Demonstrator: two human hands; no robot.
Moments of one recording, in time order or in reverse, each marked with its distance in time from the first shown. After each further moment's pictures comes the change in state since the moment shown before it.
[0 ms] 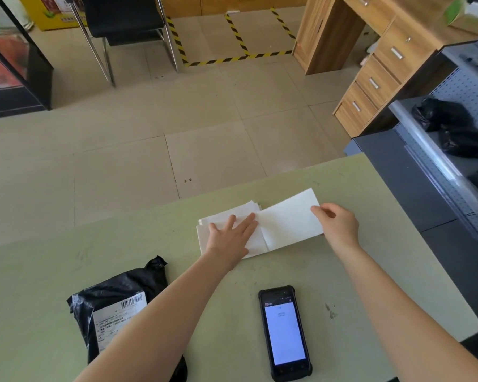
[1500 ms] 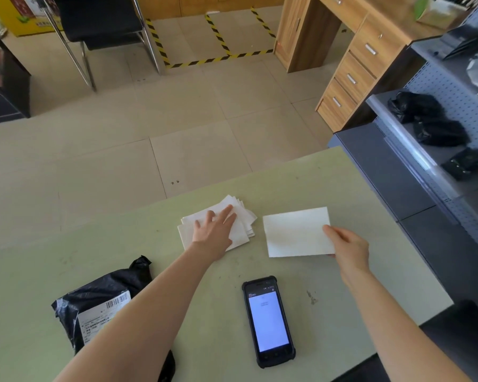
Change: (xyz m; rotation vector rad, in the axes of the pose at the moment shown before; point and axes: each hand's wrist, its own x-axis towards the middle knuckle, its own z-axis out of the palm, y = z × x) left_hand 0.005 0.005 -0.008 -0.184 0.027 -0.093; right_hand -0.031 0.069 -0.044 0.370 0.110 0.252
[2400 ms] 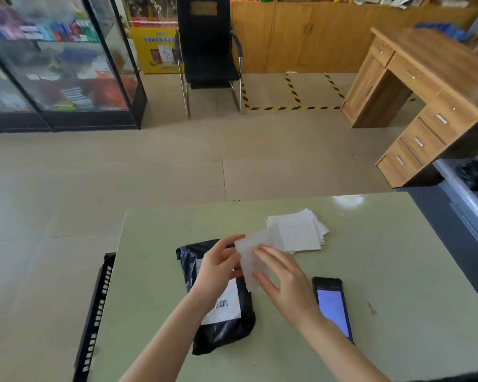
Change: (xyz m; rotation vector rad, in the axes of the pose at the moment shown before) left_hand -0.282 -0.072 -0.016 -1.766 0.443 -0.217; right_hand -0.276 -0.013 0.117 -0.544 -0.622 -1.110
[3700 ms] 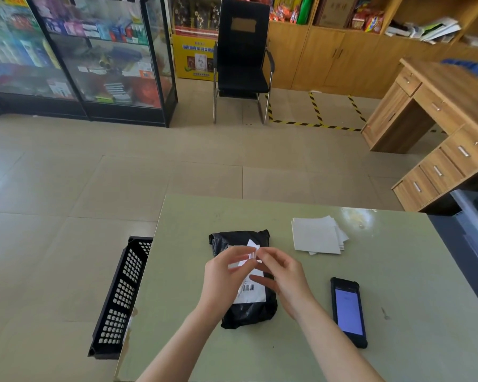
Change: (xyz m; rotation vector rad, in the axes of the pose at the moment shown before) left_hand -0.078 -0.013 -0.047 0.209 0.252 0.257; right_hand -0.003 -0.103 0.020 1.012 -0.116 0.618
